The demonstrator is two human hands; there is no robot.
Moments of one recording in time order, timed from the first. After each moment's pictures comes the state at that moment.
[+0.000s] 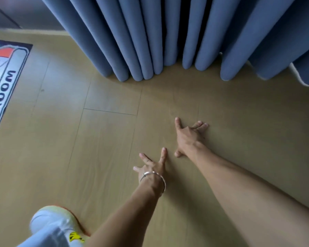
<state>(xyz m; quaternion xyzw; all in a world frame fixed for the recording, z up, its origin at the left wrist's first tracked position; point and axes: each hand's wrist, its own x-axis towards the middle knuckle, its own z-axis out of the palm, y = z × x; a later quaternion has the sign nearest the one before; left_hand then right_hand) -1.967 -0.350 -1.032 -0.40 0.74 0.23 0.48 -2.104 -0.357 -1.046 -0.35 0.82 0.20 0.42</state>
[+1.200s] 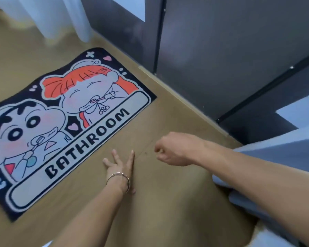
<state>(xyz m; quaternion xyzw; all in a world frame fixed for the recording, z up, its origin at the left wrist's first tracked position) -1.730 -0.781 -1.038 -0.62 0.65 0.25 0.35 -1.890 -0.827 -0.882 -0.77 0.50 0.25 0.30</state>
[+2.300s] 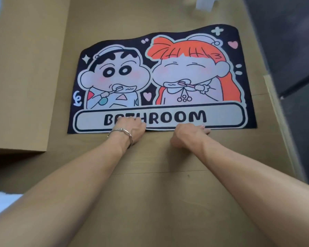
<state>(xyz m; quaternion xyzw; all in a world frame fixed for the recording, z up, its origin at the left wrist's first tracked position) -1.637 -0.839 -1.033 -0.72 0.58 0.14 0.35 -1.760 -0.936 -1.050 -0.76 0.43 0.43 0.22</state>
